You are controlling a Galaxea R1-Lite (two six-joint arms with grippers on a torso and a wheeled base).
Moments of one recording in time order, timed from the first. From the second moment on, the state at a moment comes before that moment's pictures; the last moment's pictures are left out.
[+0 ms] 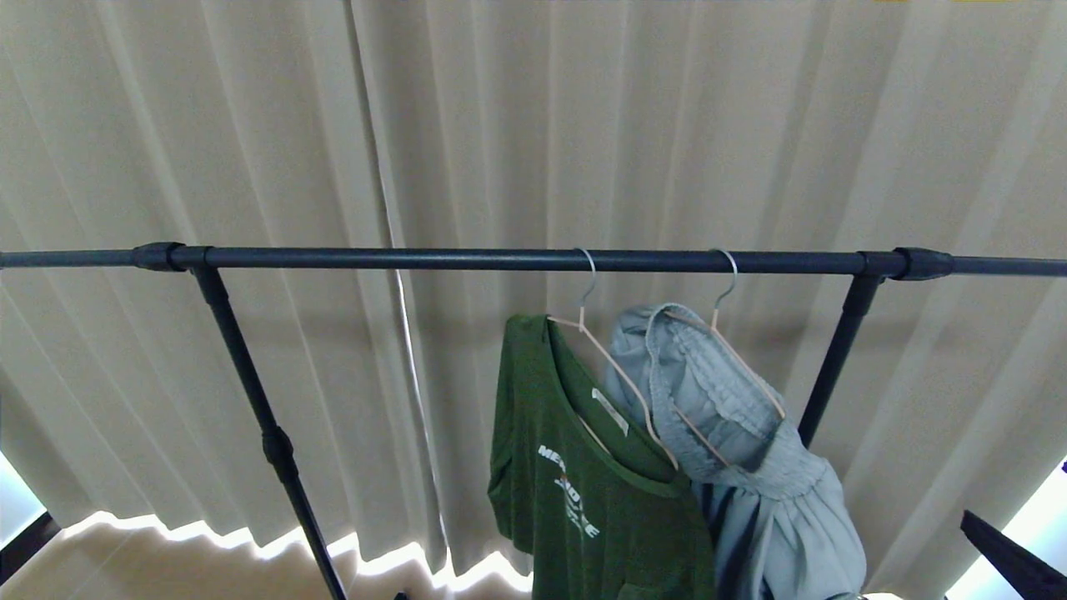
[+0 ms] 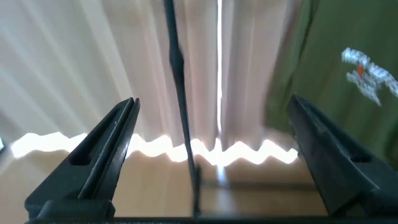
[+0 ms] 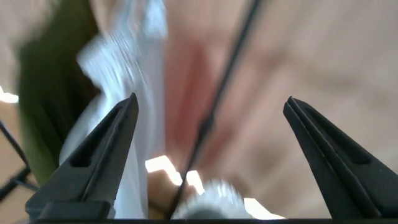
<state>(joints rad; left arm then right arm) 0.08 0.22 -0.02 -0.02 -0.06 0.07 0.07 0.69 -0.19 -0.28 0.09 -0.18</state>
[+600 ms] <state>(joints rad) -0.01 0.07 0.00 0.00 -0.09 0.03 -0.01 0.16 -0.08 0.10 0.11 -0.10</state>
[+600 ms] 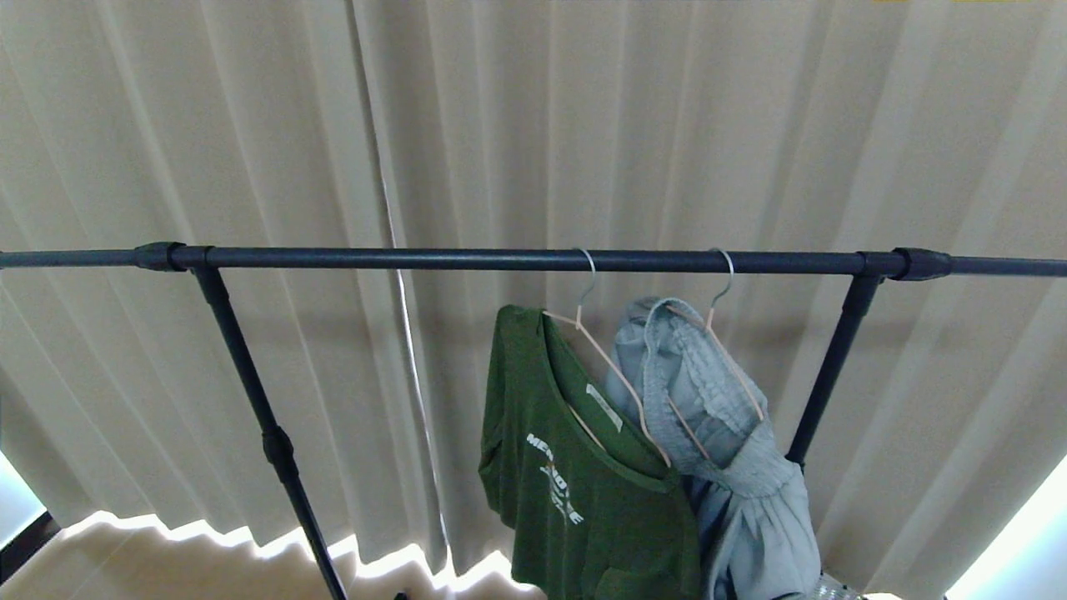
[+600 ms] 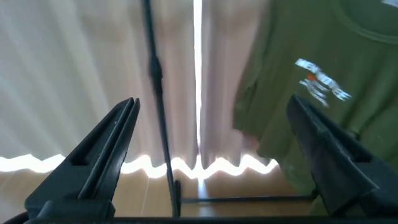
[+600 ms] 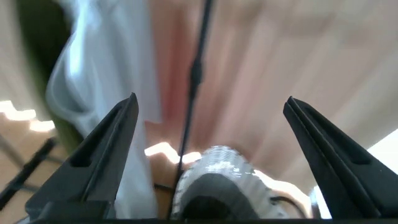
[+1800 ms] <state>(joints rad) 0.00 0.01 0.00 0.00 -0.06 0.01 0.01 0.00 -0.05 0.10 -0.09 0.06</state>
